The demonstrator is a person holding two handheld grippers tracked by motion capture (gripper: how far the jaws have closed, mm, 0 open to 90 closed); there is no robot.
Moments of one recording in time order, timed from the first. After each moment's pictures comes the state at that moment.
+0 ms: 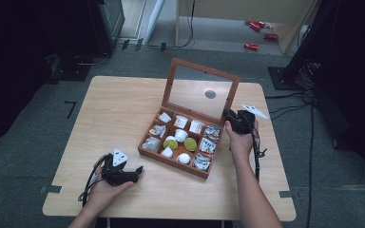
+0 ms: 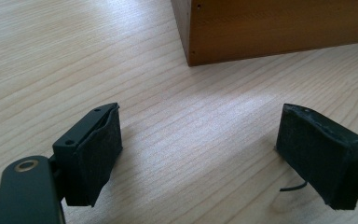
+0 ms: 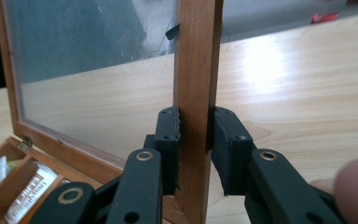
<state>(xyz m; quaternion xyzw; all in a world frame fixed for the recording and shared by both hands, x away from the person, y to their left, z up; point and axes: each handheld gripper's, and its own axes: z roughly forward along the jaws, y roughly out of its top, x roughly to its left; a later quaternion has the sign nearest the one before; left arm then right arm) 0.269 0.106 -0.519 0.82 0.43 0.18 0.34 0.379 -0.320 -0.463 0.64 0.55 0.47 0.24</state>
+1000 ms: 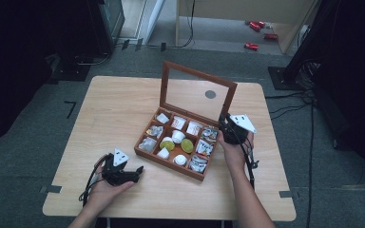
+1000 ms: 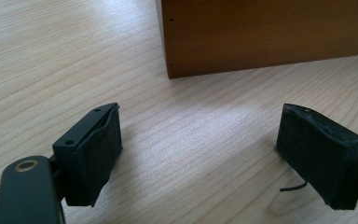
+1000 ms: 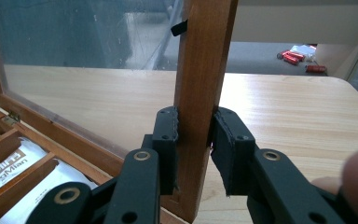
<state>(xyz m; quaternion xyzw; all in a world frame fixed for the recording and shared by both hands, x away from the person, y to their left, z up) 0.269 0.105 -0.519 0.82 0.43 0.18 0.34 0.343 -0.287 -0.466 0.57 0.59 0.45 0.37</state>
